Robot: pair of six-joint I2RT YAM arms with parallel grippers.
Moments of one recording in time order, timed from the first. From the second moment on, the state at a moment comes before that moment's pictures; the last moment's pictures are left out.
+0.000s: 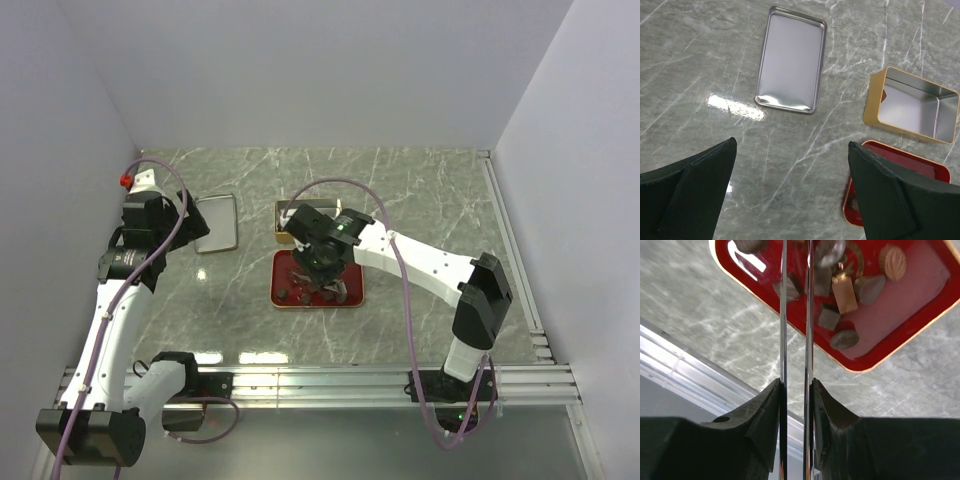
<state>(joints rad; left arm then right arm) -0.04 0.94 1.00 -0.63 -0.14 -0.41 0.98 1.72 1.54 -1.04 0.06 0.27</state>
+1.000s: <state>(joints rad) -0.02 0.97 1.00 -0.60 -0.15 -0.41 0.71 1.91 2.02 -1.15 0.13 0.19</state>
